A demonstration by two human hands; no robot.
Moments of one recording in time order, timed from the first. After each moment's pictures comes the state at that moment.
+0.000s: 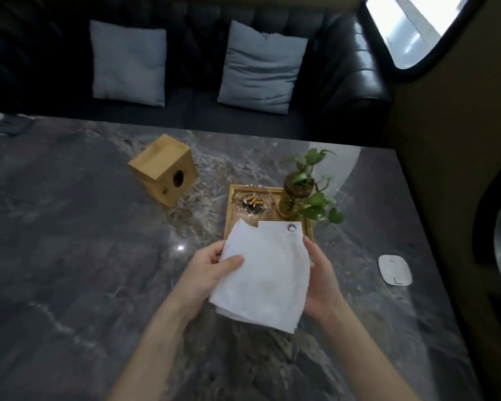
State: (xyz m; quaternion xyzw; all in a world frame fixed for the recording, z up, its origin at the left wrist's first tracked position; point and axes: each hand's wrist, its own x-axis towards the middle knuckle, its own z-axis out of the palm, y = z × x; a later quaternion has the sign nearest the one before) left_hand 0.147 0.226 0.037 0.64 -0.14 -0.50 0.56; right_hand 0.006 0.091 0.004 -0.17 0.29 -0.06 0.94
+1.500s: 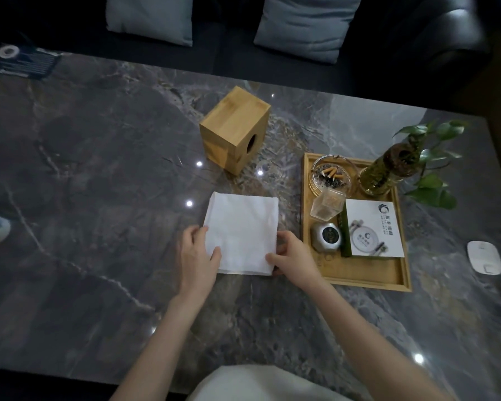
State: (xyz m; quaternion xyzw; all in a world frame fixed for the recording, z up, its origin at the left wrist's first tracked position) left_hand 0.279 0.336 -0.078 0.92 -0.23 -0.17 0.27; right_hand 0.159 0.194 -0.071 -0.70 0.46 0.07 0.55
